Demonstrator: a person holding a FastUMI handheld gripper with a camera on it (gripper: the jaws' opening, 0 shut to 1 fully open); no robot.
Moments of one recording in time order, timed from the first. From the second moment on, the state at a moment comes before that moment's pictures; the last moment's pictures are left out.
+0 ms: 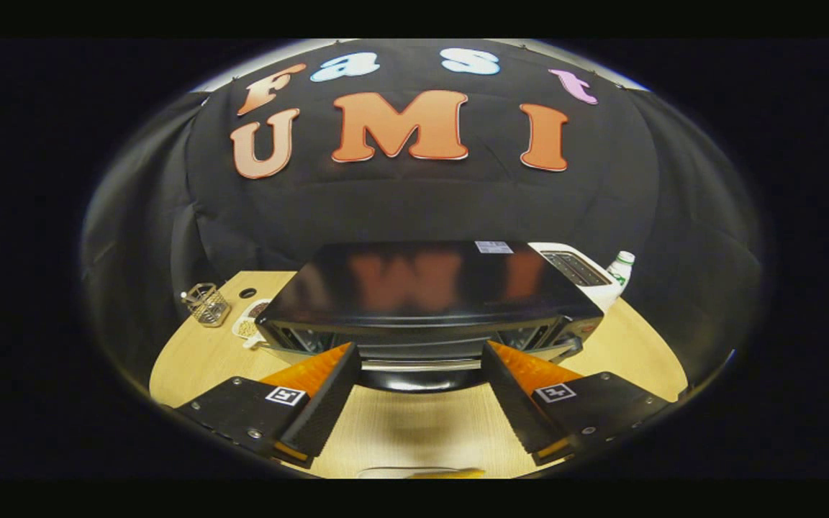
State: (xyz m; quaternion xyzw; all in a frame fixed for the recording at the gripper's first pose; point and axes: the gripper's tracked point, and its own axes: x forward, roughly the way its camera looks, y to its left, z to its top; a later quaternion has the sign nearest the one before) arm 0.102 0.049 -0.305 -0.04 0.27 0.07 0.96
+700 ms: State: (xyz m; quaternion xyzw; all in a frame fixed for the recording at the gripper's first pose) arm 0.014 0.027 -0.367 -0.05 0.36 0.06 0.93
